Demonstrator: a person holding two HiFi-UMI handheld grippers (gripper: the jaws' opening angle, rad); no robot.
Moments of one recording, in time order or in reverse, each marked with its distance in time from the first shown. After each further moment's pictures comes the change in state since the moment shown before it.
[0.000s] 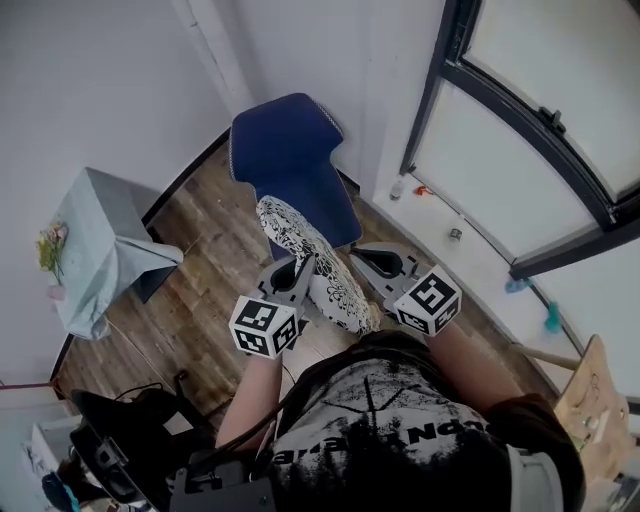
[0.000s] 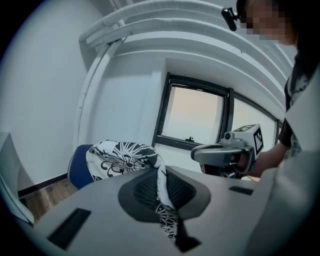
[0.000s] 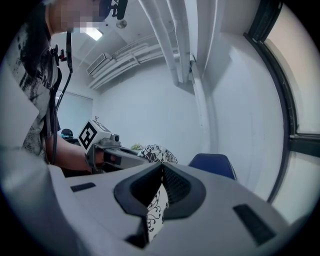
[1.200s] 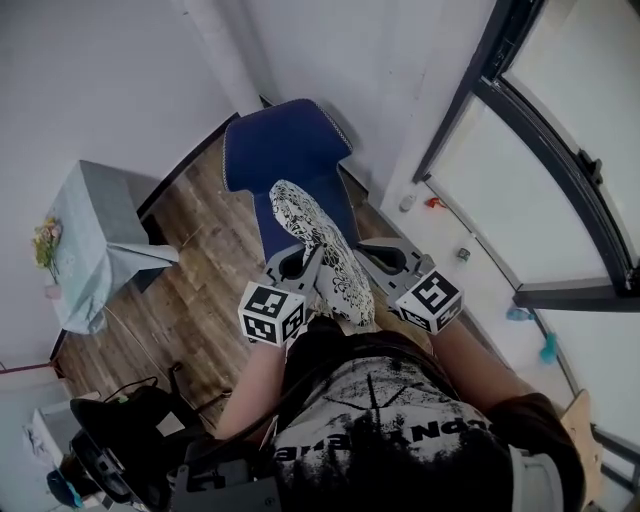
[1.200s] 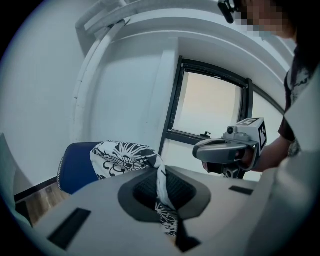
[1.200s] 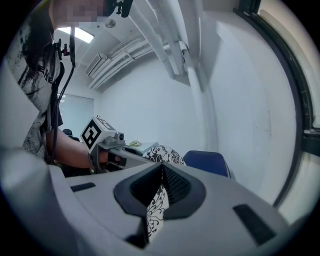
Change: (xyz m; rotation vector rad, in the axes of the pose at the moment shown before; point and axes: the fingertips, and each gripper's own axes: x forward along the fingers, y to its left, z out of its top) left arm 0.151 0.076 0.025 -0.016 0.083 0.055; right arm 0.065 -0.151 -0.002 0.009 0.055 0.077
